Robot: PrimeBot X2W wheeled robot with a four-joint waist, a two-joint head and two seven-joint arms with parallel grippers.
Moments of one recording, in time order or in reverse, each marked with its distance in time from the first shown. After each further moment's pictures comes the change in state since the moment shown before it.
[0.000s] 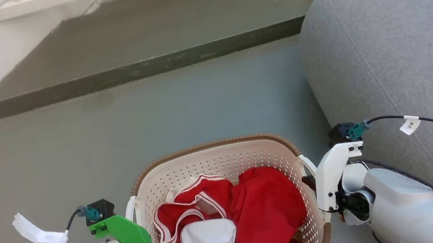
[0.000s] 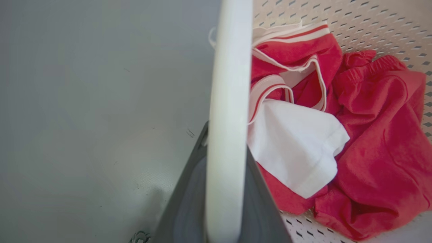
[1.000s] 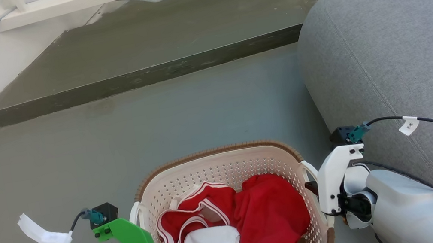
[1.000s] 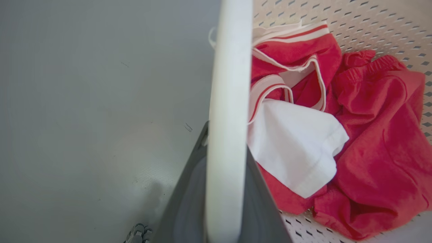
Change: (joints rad) left arm 0.017 0.005 -0.047 -0.026 -0.055 0.015 0.041; right arm 0.000 -0.006 0.031 0.009 0.033 0.000 0.049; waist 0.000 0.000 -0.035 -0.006
